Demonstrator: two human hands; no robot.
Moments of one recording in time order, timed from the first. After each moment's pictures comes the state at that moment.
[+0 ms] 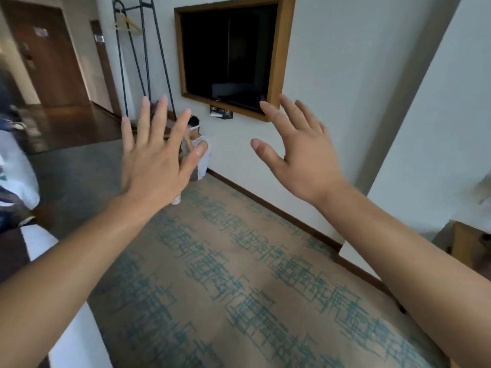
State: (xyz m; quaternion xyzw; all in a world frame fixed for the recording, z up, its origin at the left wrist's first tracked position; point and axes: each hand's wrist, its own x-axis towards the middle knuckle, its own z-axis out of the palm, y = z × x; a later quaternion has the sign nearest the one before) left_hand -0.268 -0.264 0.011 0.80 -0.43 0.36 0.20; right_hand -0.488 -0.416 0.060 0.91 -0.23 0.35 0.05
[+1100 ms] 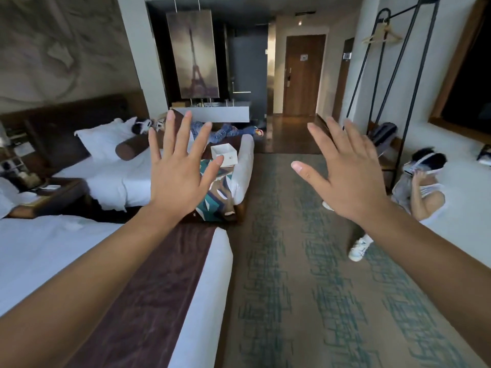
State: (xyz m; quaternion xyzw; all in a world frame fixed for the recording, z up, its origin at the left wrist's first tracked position) left_hand 0.232 -0.194 0.008 0.88 -0.09 0.47 0.00; right_hand 0.191 -0.510 0.035 0.94 0.10 0.32 -0.06
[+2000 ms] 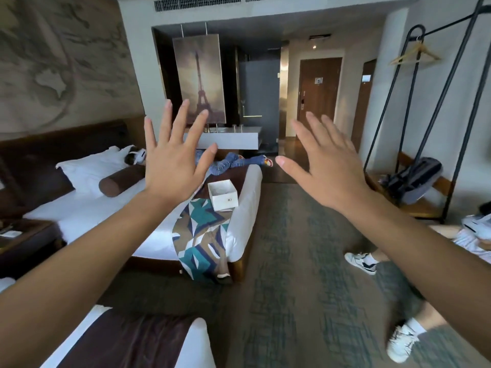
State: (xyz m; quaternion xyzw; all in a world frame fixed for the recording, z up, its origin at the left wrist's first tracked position) left_hand 0.717 -0.248 0.085 0.88 -0.07 0.47 0.00; right_hand 0.723 -0.541 0.088 0.92 0.16 0.35 -0.06
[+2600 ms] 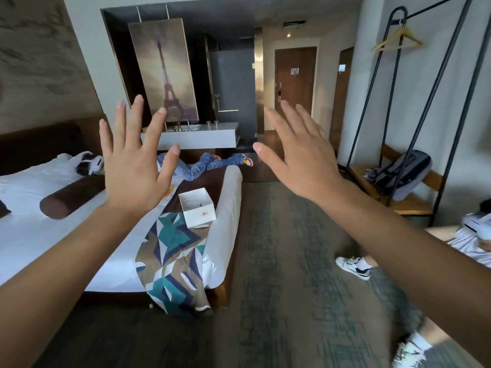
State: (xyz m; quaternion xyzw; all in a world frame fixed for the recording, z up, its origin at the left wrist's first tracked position) left_hand 0.989 -0.243 0.066 0.85 -0.09 0.52 0.03; right_hand 0.995 -0.543 0.082 0.92 0.15 0.36 -0.10
